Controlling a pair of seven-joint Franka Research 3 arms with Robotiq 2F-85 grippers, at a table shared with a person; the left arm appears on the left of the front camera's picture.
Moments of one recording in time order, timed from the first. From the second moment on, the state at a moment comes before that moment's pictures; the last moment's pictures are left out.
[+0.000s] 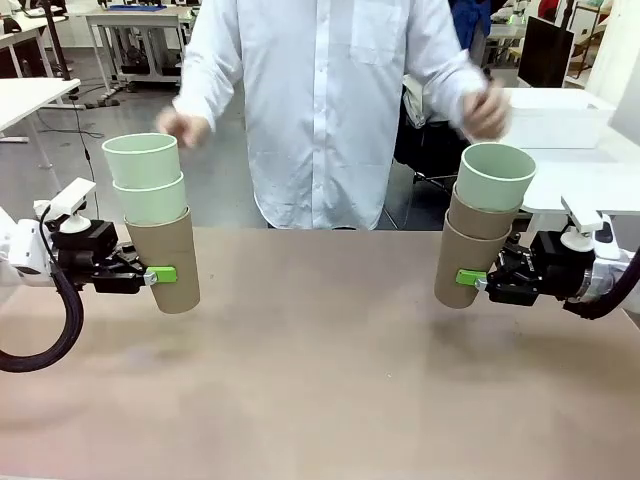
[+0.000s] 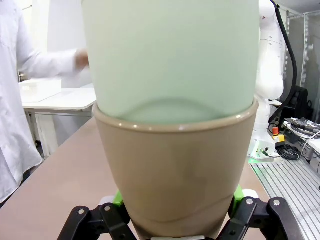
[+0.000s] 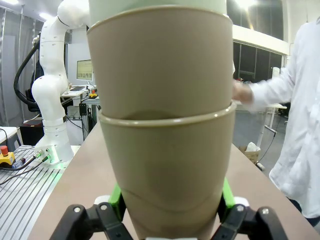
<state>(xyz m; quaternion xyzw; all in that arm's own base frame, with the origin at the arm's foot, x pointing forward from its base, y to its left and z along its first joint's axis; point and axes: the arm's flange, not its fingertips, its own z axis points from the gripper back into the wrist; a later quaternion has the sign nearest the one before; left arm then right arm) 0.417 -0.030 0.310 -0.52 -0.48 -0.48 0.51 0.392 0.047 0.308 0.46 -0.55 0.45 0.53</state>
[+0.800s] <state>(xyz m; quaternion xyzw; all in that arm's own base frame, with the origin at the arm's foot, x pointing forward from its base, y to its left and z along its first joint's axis) 0.417 -0.030 0.310 -0.52 -0.48 -0.48 0.51 0.392 0.047 0.308 0.46 -0.55 0.45 0.53</state>
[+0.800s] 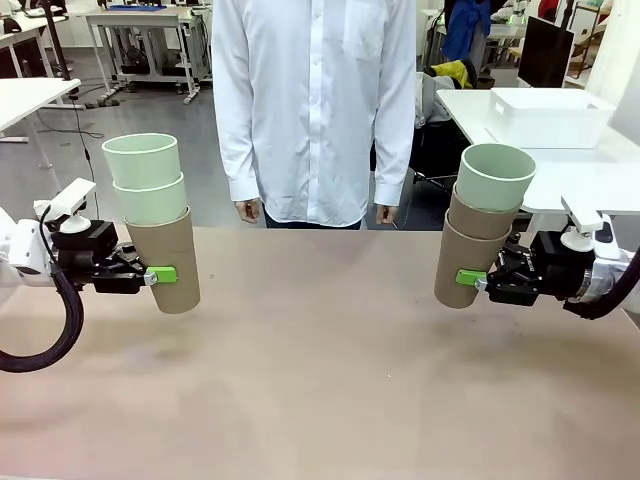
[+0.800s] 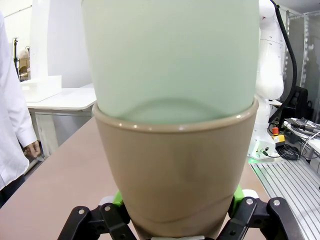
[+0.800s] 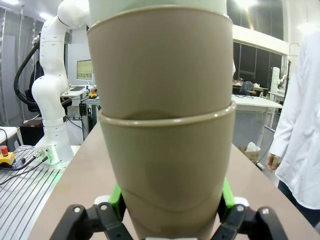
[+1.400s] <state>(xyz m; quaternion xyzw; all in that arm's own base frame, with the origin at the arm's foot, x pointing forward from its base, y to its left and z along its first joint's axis) 0.417 -0.030 0.310 -0.52 -0.48 -0.48 0.51 0.392 0.047 0.308 0.46 -0.55 0.45 0.53</state>
